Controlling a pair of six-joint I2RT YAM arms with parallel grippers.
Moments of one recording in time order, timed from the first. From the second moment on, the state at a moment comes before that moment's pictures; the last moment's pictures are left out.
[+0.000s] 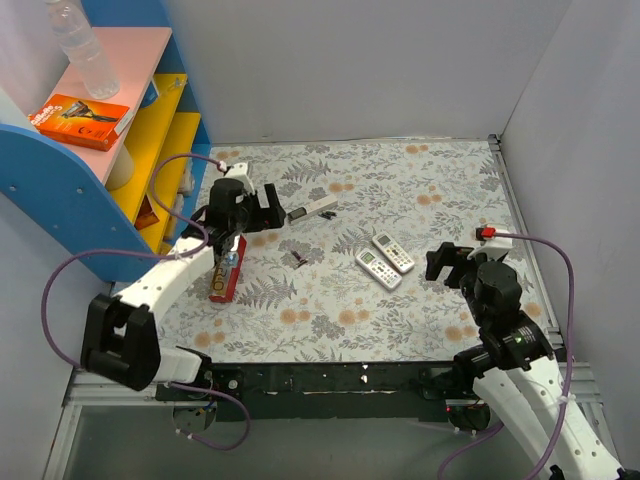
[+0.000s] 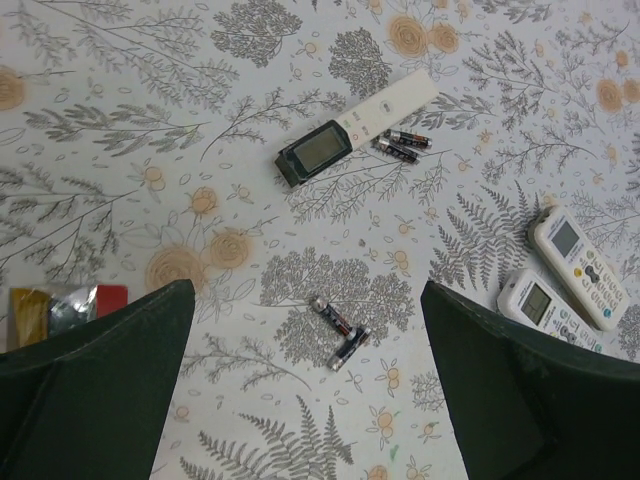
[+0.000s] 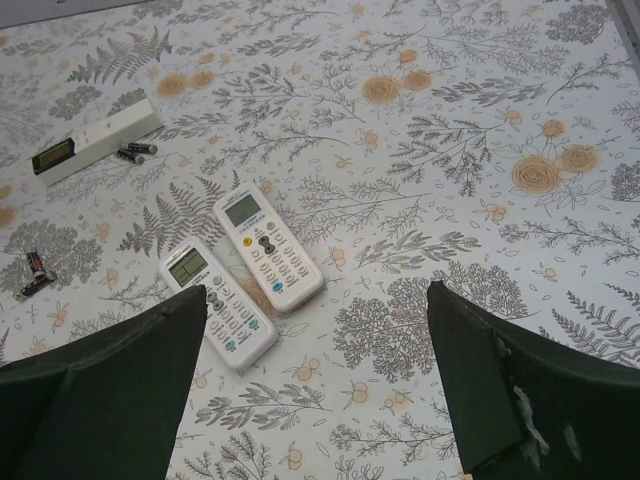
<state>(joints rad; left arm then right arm) -0.35 1.40 0.97 -0.12 0.03 -0.39 0.42 0.40 0.51 -0.41 0.29 0.29</state>
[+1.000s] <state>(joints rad) -0.35 0.68 0.54 0.10 -0.20 -0.44 0.42 0.20 0.51 -0.40 0.37 0.18</state>
